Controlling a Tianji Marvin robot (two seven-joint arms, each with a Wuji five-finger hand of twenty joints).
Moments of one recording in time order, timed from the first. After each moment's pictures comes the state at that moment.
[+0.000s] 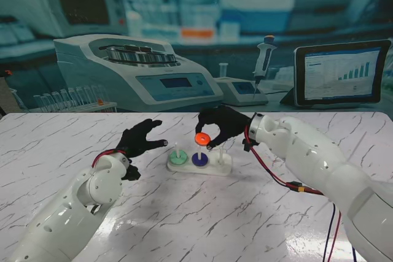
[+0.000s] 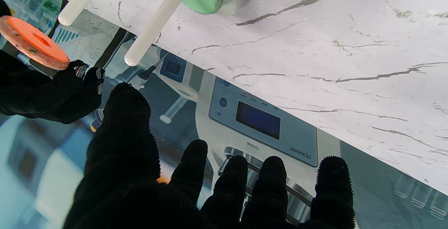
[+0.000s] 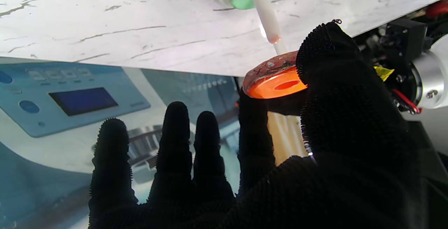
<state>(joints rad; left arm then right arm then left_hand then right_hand) 1.36 -1.13 -1.13 -1.39 0.53 0.02 0.06 -0.71 -1.23 0.53 -0.68 -0.51 -0.74 -0.11 0.94 -0.18 -0.03 -0.01 0.39 0.22 0.09 0.33 0.31 0.31 0.06 0.26 0.22 0.30 0.12 0.34 -0.07 0.53 0.57 0.53 0.67 -0.61 0.43 -0.04 0.58 -0.11 0.63 0.36 0.28 0.06 0.80 0.73 0.35 0.00 0.82 0.83 0.09 0.32 0.76 0.87</state>
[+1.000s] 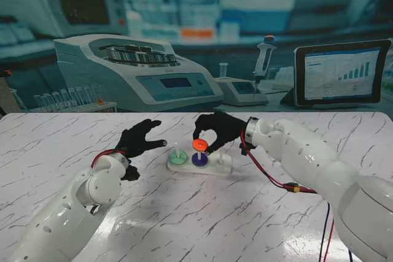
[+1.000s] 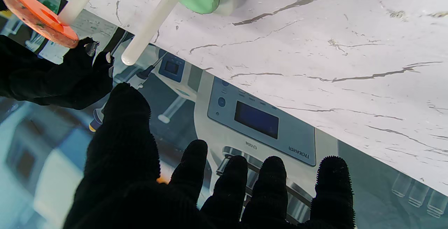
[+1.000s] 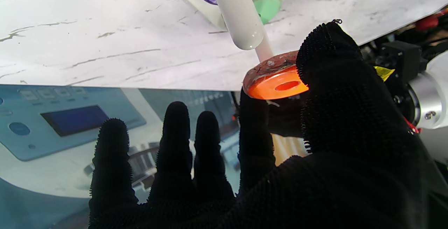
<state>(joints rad) 1.37 -1.13 -1.14 -1.39 0.53 0.02 0.06 -0.67 -1.28 0.44 -0.57 -0.48 -0.78 -0.13 0.94 -0.18 -0.03 -0.01 0.39 0.22 0.09 0.33 0.31 0.31 0.06 0.26 0.22 0.30 0.12 0.34 -0.07 0.53 0.57 0.53 0.67 -0.61 0.43 -0.04 0.58 -0.11 0.64 0.36 0.28 0.05 0.80 0.73 0.35 0.00 0.82 0.83 0.09 0.32 0.76 0.86</state>
